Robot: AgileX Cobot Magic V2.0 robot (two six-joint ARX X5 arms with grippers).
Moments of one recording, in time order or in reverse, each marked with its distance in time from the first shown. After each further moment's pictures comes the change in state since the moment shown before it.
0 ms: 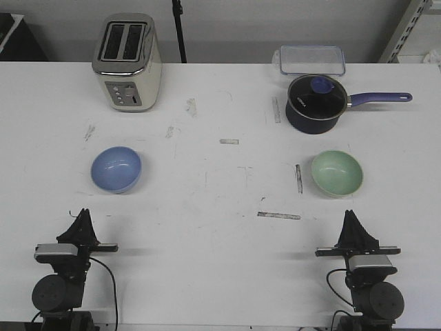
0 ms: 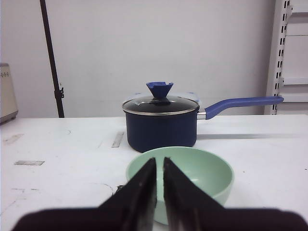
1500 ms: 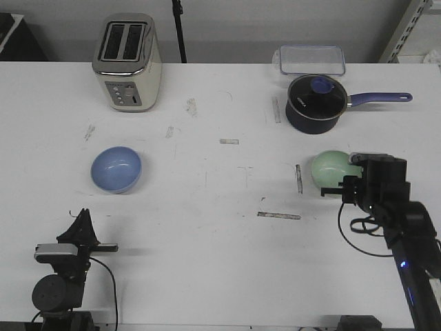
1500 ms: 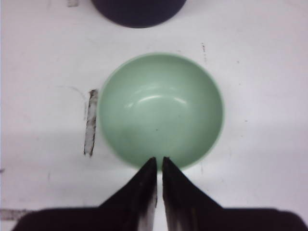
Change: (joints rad) left arm 0.000 0.000 0.000 0.000 0.000 0.000; right arm -0.040 1.160 1.104 -0.930 0.043 0.033
